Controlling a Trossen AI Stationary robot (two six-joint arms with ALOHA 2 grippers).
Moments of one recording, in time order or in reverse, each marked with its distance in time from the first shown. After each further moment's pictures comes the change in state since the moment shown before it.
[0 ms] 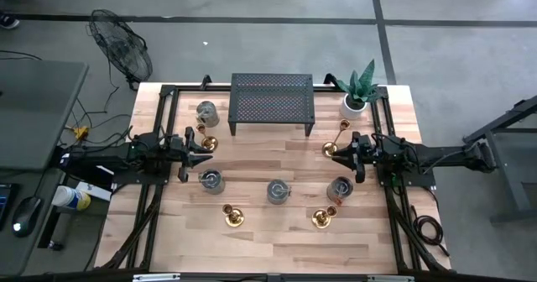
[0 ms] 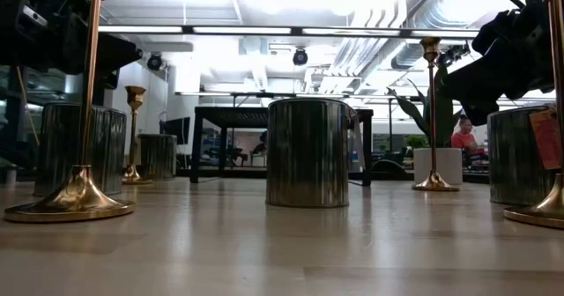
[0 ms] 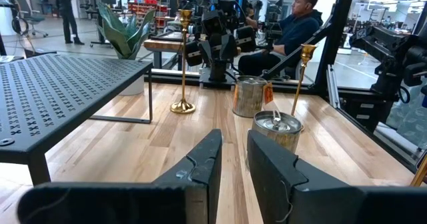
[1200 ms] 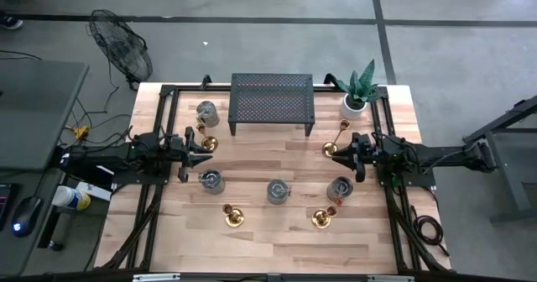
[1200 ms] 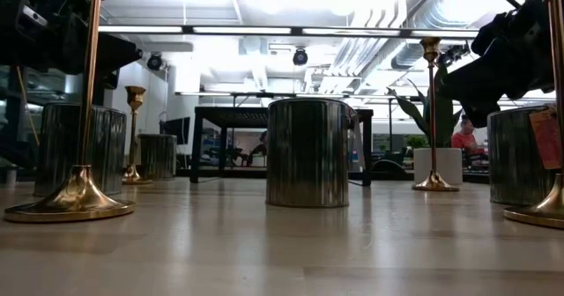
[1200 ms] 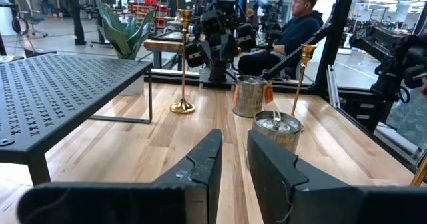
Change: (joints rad) left arm 0.000 0.000 0.000 0.000 0.000 0.000; right arm 0.000 0.000 0.000 0.000 0.000 0.097
